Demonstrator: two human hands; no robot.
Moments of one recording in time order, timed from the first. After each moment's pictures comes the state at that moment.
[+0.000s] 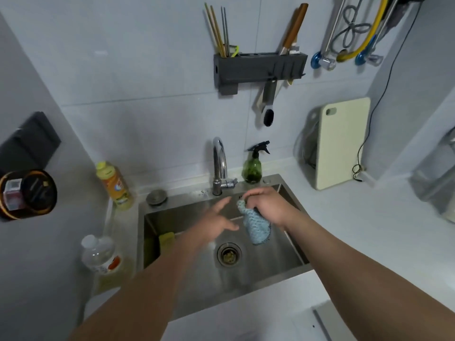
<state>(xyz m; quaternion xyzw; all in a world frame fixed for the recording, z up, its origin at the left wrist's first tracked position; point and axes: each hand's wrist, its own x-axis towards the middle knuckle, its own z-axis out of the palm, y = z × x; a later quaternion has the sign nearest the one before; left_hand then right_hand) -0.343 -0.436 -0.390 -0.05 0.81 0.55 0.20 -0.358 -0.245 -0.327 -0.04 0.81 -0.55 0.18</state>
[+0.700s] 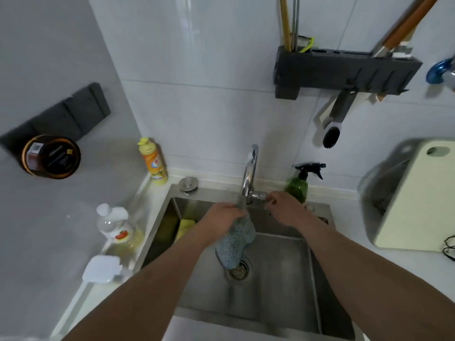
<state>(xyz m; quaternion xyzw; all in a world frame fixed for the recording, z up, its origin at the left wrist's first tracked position) -0.402 -0.416 -0.396 -0.24 0.70 0.67 0.07 -0.547 -0.236 -0.412 -0.24 0.92 -0.23 0.19</state>
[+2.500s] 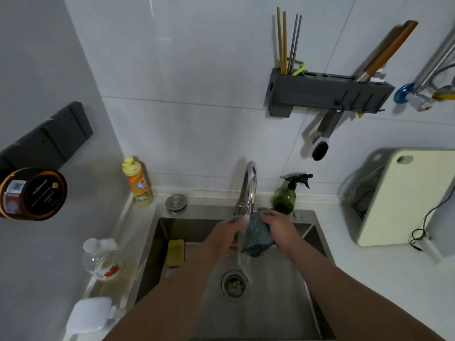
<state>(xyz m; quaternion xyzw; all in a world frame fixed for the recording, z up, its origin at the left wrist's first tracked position) -0.429 -0.436 -0.436 -0.20 0.56 0.79 0.16 -0.493 -0.273 -0.405 0.08 0.73 -0.64 0.23</state>
